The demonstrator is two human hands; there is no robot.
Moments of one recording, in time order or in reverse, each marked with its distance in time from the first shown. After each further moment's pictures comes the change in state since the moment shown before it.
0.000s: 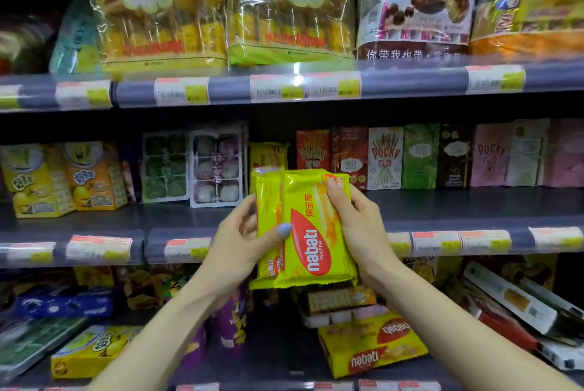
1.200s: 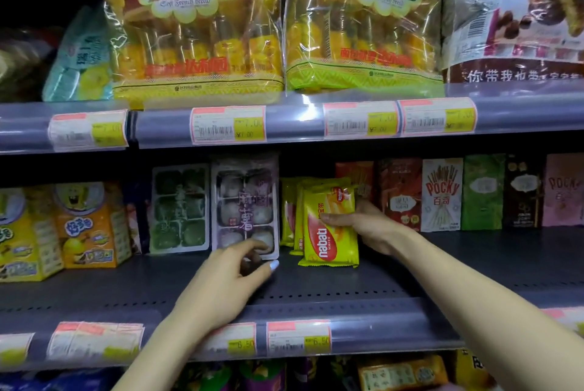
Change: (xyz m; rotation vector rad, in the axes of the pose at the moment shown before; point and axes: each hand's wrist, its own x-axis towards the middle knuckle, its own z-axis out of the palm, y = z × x) left_hand 0.090 -0.028 -0.138 1.035 0.040 0.042; right_hand 0.186 0.070 0.027 -0.253 -0.222 0.307
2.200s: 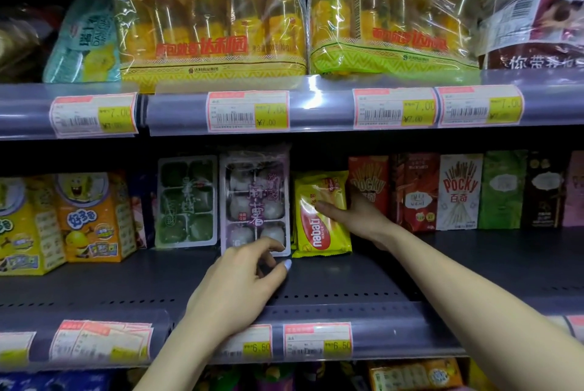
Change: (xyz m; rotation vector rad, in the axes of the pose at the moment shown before) left_hand -0.003 0.005 0.000 0.013 0.011 0.009; right_hand 0.021 0.005 0.024 -0.389 0.104 -0.225
